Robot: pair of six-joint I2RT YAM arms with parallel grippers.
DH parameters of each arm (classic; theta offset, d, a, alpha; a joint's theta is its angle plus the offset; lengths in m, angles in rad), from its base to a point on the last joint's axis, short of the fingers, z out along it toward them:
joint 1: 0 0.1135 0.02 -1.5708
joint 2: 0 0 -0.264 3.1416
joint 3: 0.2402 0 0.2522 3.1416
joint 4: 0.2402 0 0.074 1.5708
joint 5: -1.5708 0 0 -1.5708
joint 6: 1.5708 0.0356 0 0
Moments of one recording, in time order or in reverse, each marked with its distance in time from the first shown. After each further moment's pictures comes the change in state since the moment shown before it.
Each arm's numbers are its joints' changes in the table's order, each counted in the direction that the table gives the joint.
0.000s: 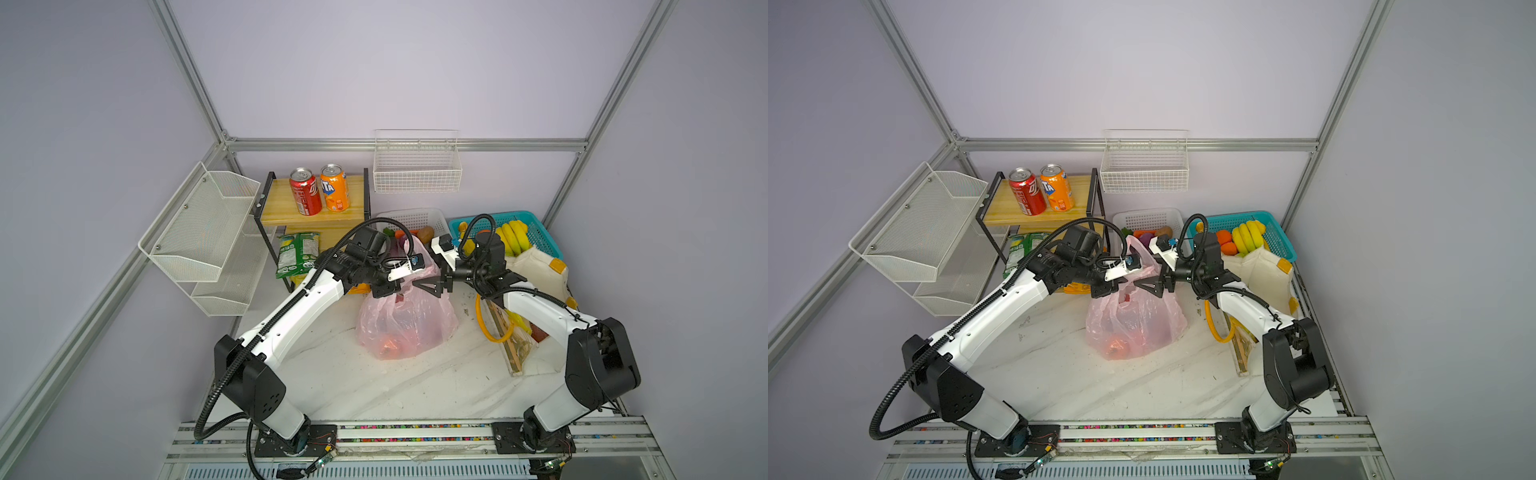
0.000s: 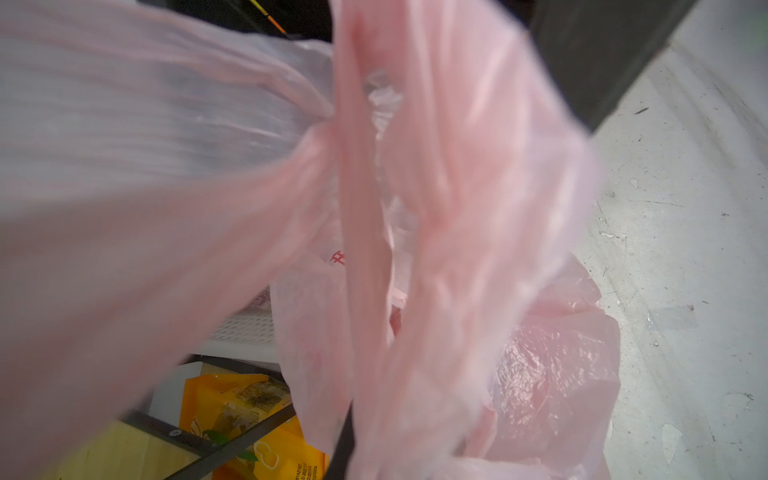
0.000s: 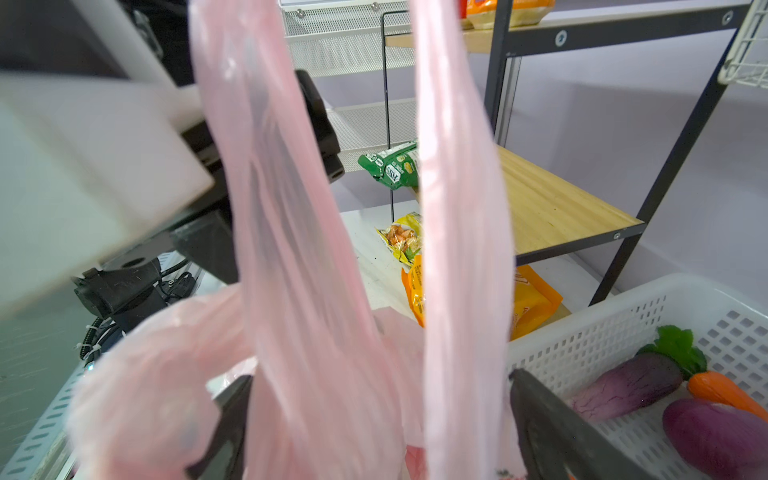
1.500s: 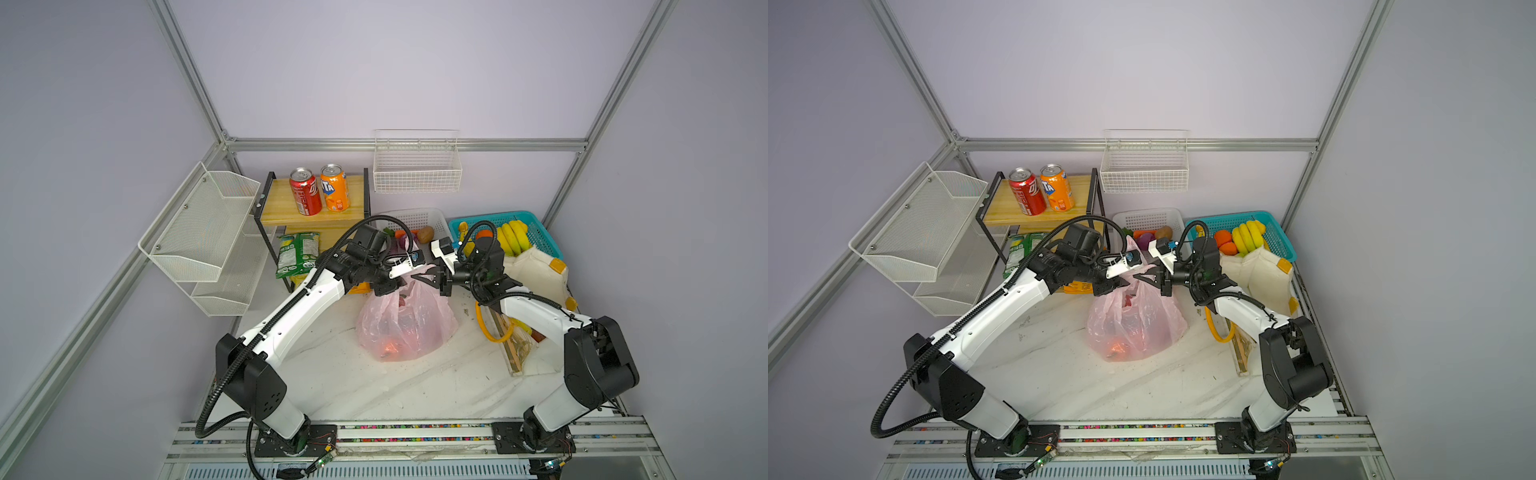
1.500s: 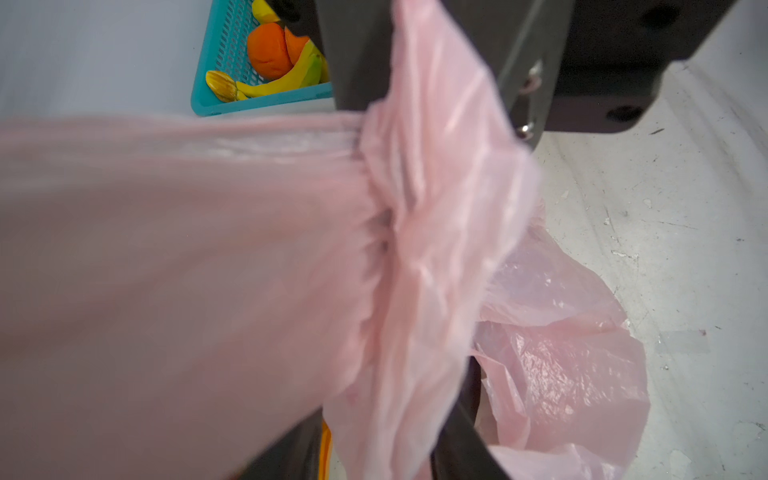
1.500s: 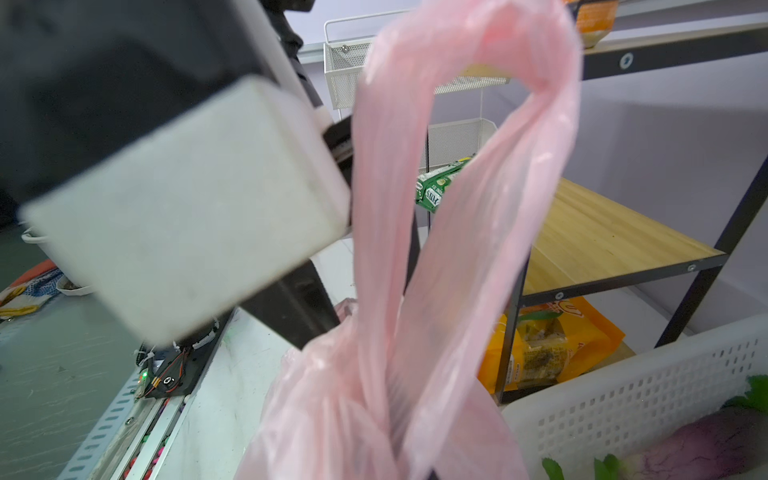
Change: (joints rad) left arm 0.007 0.002 0.000 -0.035 -0.002 -0.080; right arm 0.027 -0.003 -0.078 -0.198 0.085 0.145
